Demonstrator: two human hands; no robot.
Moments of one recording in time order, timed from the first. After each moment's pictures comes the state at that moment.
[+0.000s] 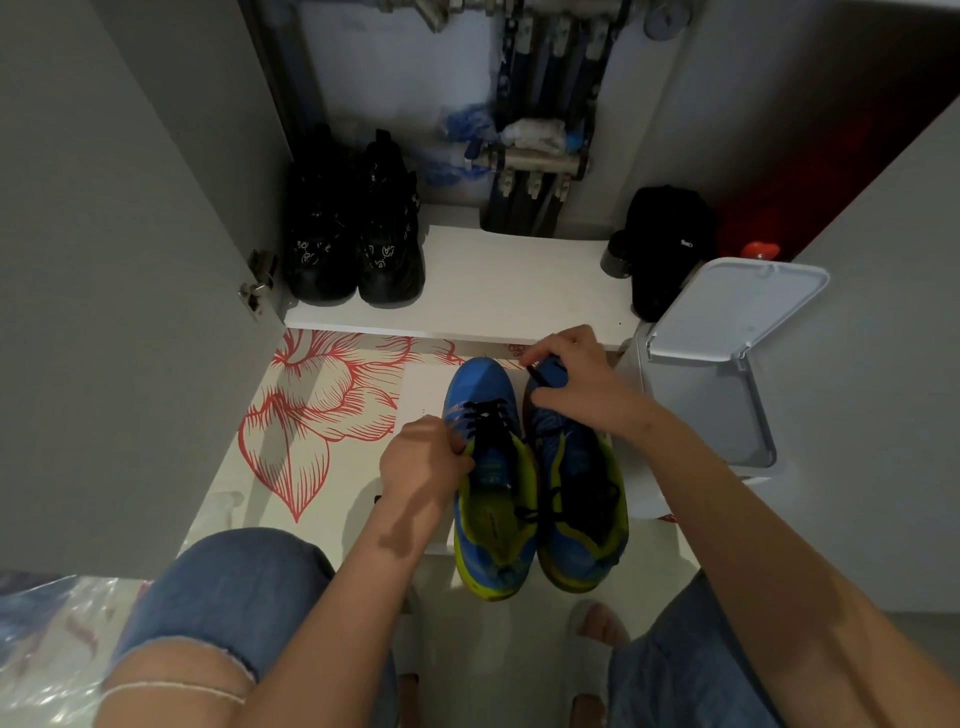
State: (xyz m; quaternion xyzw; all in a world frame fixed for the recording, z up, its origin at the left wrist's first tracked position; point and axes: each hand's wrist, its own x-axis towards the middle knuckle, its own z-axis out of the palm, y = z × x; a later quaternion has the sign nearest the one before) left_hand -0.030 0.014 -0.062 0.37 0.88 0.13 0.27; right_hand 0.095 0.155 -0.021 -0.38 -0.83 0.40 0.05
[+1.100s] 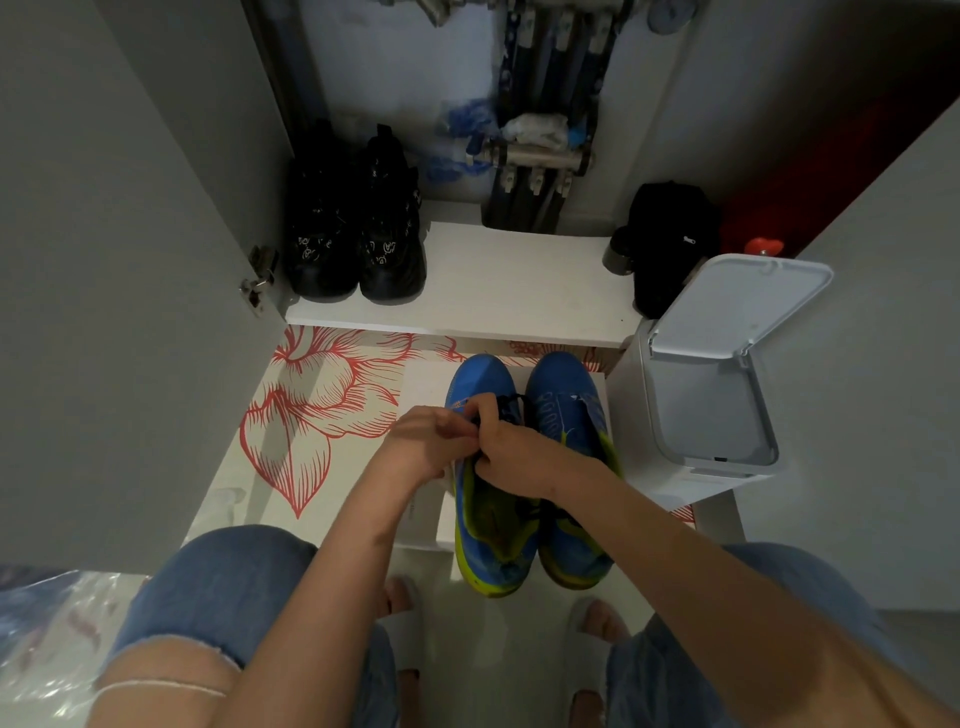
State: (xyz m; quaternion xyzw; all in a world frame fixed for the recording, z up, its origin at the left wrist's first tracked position) left_hand -0.040 0.014 -0.023 0.33 0.78 0.26 0.46; right_hand 0.067 0.094 -0.054 -0.28 -0.86 0.39 -0.15
